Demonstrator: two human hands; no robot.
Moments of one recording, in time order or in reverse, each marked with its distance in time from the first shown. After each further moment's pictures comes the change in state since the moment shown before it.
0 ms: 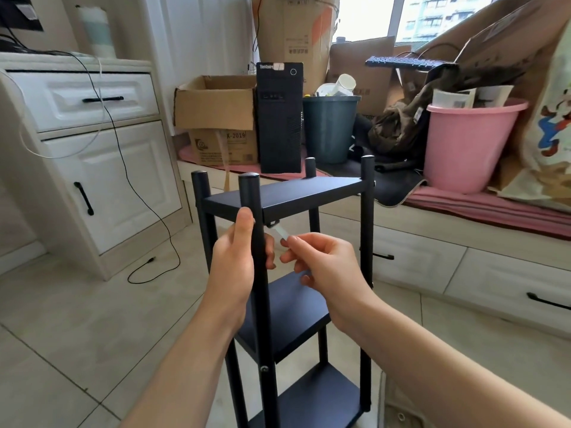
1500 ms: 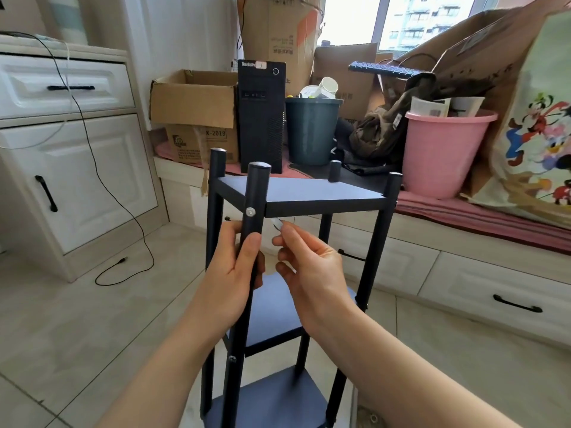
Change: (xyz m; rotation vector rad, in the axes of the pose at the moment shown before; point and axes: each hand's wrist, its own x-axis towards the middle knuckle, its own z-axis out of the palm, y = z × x) left_hand -0.007 -0.012 0.014 0.166 -0.216 0.109; right_hand 0.005 0.004 -0.008 0.413 0.100 0.082
